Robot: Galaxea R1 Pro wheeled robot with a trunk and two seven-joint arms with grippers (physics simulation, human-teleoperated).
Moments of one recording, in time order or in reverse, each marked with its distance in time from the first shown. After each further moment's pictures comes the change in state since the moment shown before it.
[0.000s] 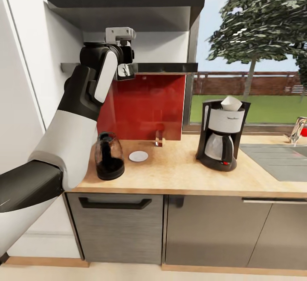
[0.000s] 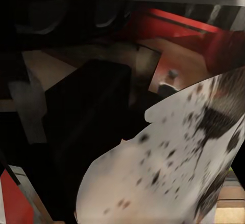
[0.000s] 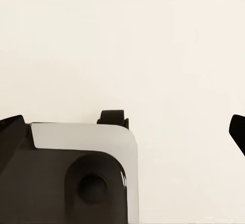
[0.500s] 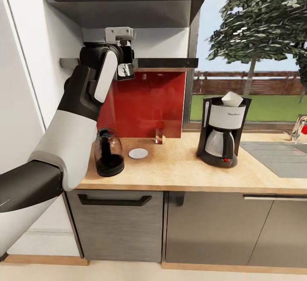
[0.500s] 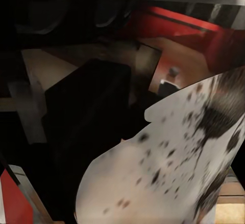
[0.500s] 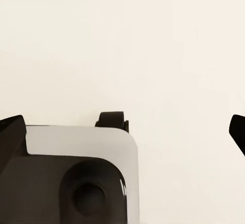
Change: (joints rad) left arm 0.000 0.000 0.000 -0.001 0.000 0.000 0.000; right arm 0.000 0.000 0.000 0.000 0.000 0.000 0.000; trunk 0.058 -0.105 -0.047
